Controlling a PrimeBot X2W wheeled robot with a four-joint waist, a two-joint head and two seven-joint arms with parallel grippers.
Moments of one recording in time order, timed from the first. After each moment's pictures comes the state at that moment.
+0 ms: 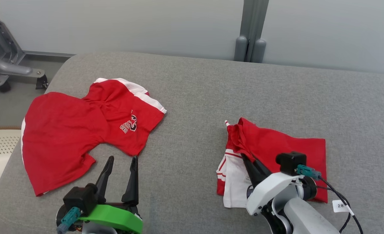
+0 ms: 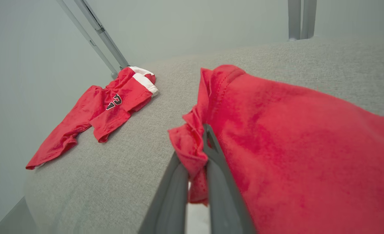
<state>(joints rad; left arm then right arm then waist) -0.05 0.05 -0.18 0.26 -0.36 -0.13 -0.26 -0.32 -0.05 0.42 0.62 0.53 0.13 -0.23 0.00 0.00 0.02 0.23</state>
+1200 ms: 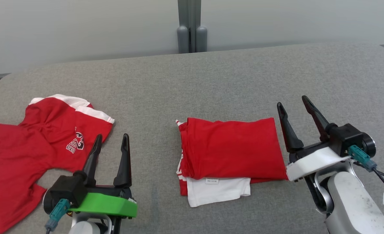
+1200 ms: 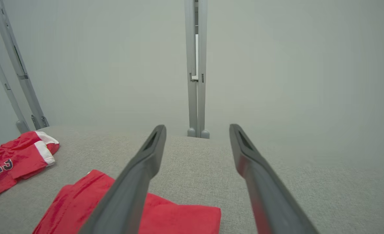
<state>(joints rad) -0.07 0.05 -0.16 0.12 -0.31 -0.10 -0.26 -0.28 -0.16 0.17 0.27 0.20 0.13 -0.26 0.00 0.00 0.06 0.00</state>
